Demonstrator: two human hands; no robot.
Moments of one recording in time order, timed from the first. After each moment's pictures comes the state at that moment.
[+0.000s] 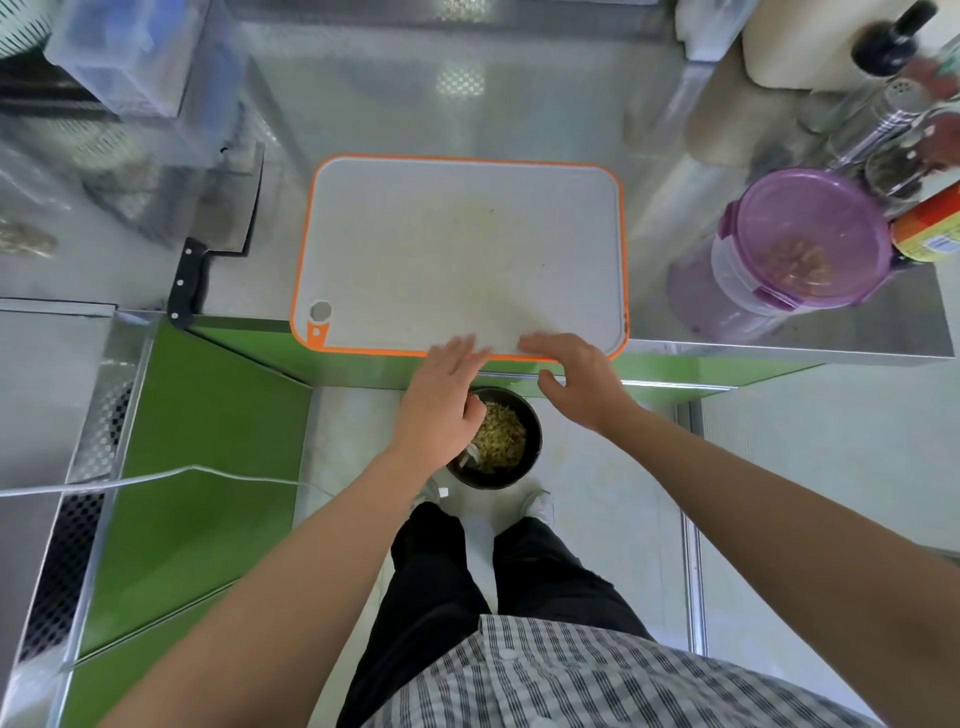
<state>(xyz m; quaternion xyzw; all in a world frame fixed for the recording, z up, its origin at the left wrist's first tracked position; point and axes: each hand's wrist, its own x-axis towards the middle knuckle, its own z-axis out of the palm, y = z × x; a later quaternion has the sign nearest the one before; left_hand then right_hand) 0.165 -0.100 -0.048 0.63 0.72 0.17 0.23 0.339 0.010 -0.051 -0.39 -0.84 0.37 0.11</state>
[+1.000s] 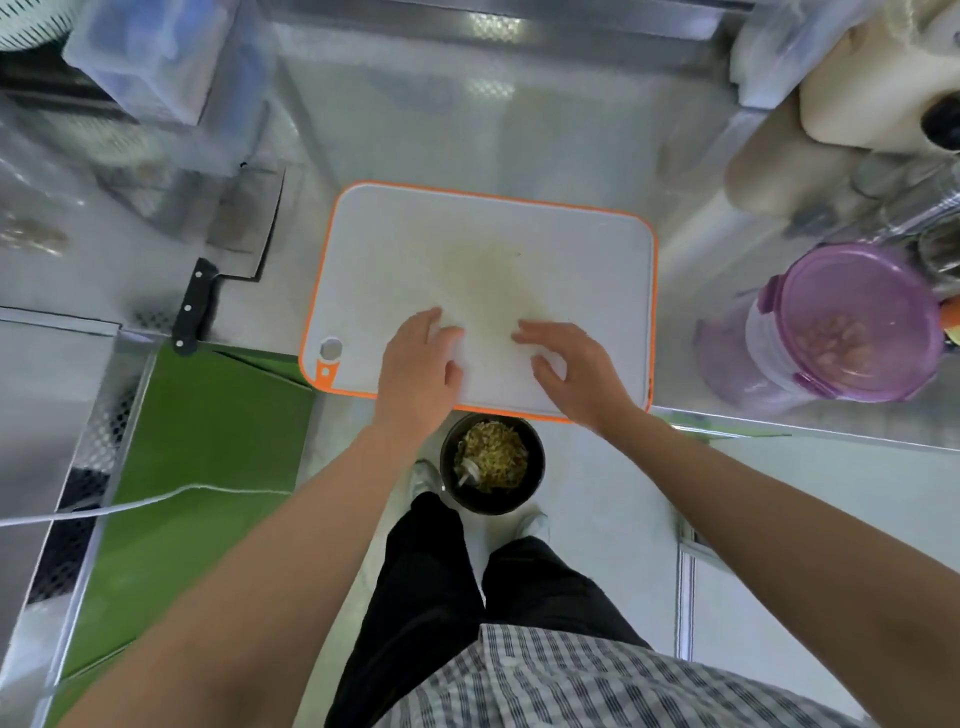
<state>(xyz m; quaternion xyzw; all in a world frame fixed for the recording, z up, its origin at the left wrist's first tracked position) 0.105 -0.031 -0.051 0.55 0.80 0.15 0.16 0.290 0.073 -0.052 -0.38 -0.83 0.39 0.13</state>
